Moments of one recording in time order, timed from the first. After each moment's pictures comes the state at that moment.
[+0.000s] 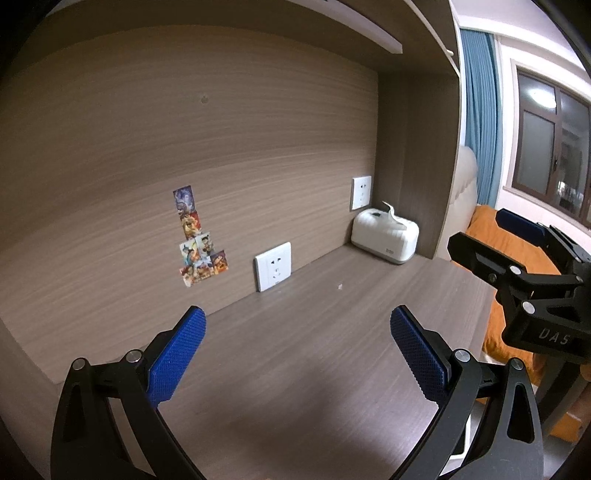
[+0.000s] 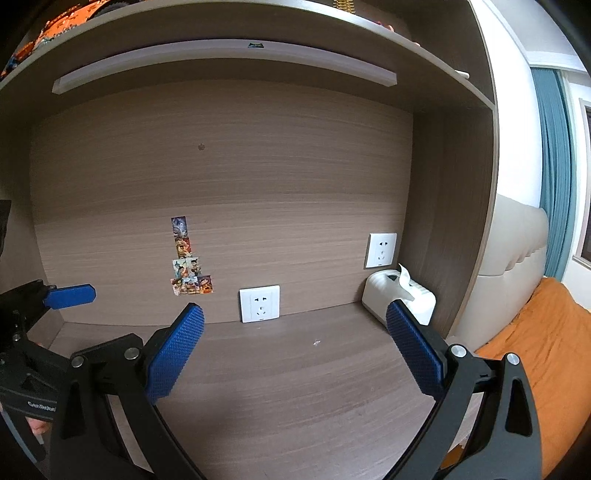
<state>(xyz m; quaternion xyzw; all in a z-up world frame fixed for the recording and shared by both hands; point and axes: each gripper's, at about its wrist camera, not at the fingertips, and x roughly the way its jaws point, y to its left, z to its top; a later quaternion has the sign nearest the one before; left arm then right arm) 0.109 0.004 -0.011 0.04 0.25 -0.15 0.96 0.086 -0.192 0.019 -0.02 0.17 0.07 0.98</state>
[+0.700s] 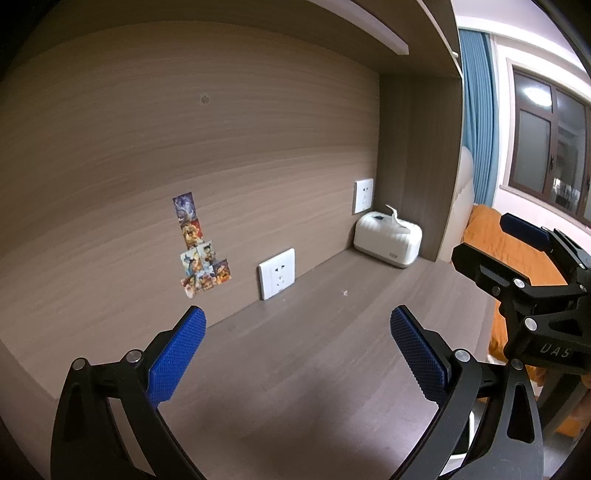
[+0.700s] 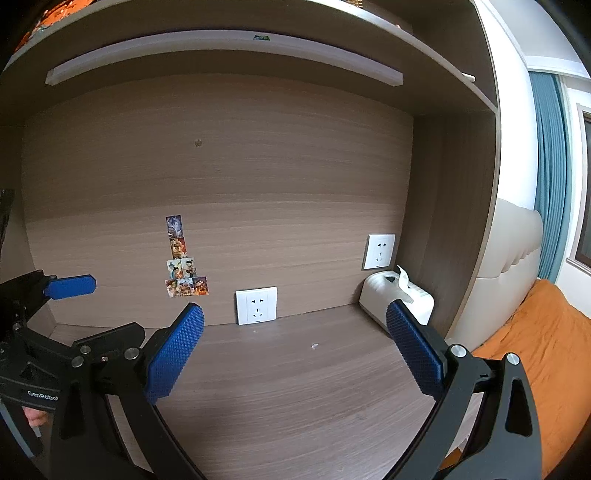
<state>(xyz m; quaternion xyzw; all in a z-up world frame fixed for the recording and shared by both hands) 0.128 0.012 -0.008 0.05 0.25 -0.16 0.96 0.095 -0.181 0.020 -0.03 0.17 0.05 0.98</state>
